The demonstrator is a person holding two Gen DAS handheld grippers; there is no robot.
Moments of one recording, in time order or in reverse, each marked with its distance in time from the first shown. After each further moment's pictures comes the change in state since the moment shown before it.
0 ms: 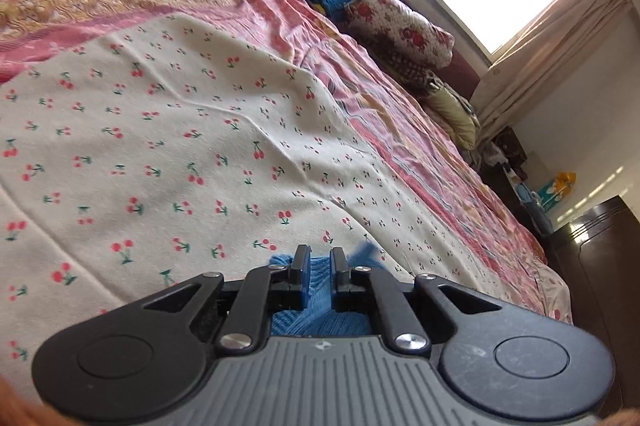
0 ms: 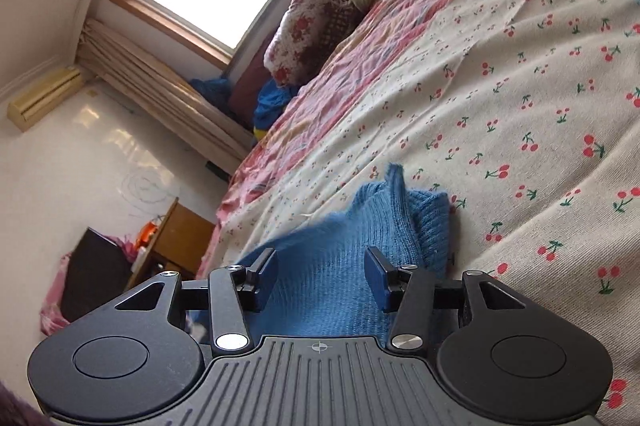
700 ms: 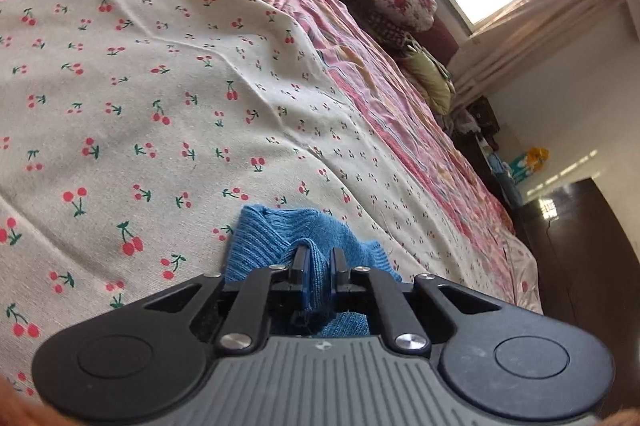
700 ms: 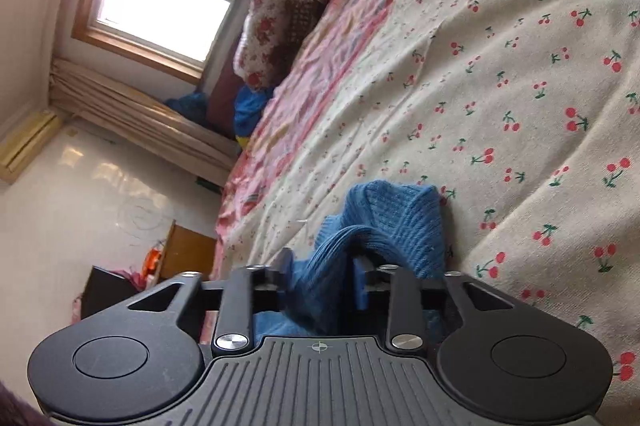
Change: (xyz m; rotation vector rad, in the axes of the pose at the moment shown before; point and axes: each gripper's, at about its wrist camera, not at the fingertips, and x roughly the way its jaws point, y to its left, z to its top) left arm 0.027 0.008 -0.010 -0.046 0.139 -0.110; right arm -0.002 -0.011 0.009 0.191 0.014 0.045
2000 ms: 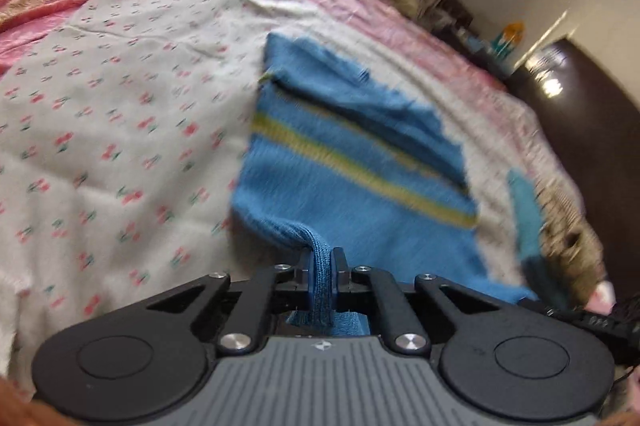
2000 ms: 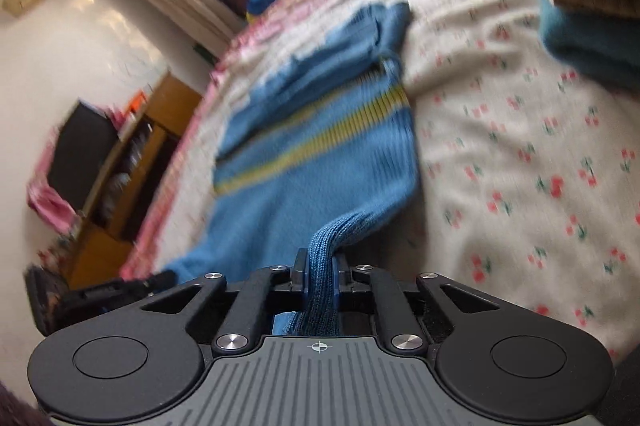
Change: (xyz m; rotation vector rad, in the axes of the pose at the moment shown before) left arm -0.203 -0.005 -0.161 0.291 0.164 0.057; right arm -0.173 0.033 -0.151 -0.262 0.255 -0.127
